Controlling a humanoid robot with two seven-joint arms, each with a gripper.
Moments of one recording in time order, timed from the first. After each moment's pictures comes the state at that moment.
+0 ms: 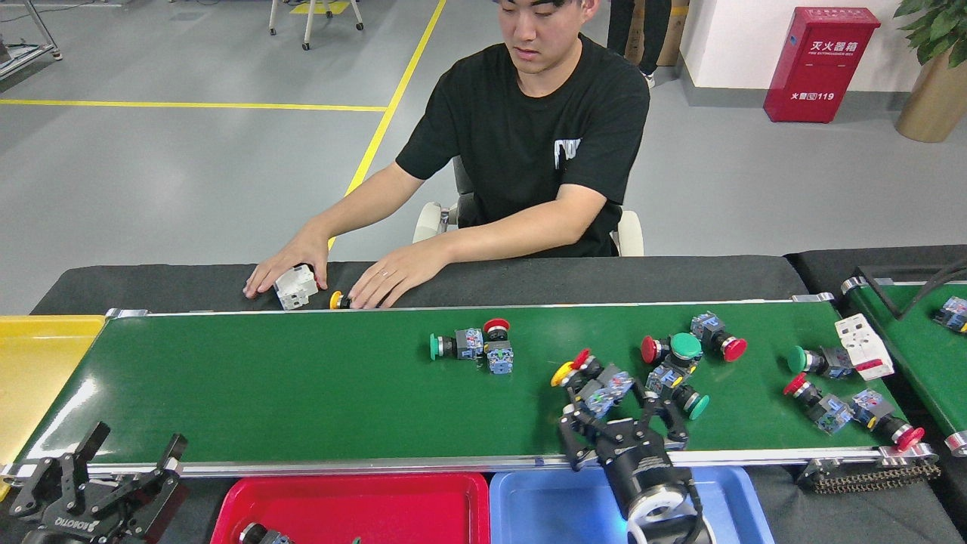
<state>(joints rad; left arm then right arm) 0.07 0.12 0.53 -1.59 -1.40 -0.77 -0.03 -0.02 0.08 0.47 -1.59 1.46 -0.07 0.10</state>
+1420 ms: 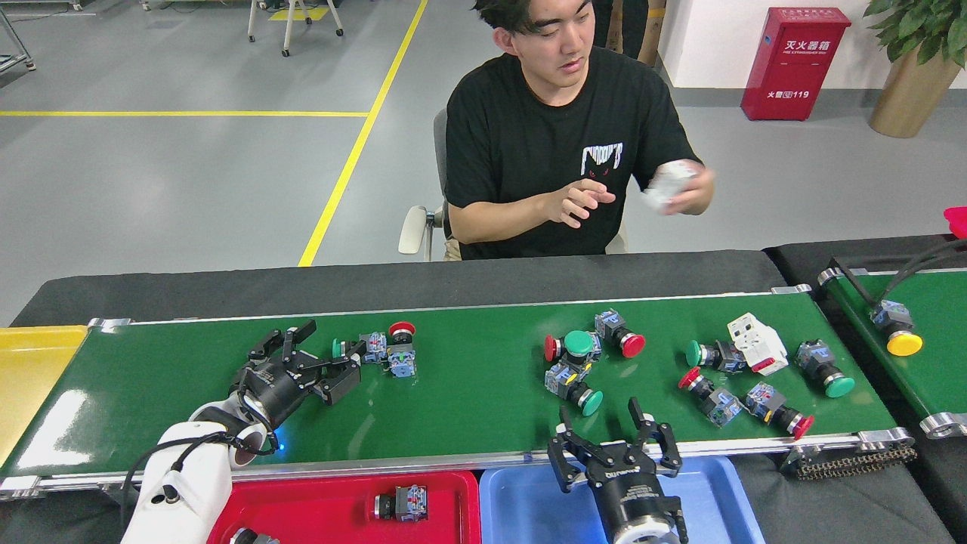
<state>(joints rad) -0.59 0.19 -0.15 -0.70 -1.53 -0.57 0.16 -0.08 0.11 0.31 -1.42 1.46 0.15 0.01</state>
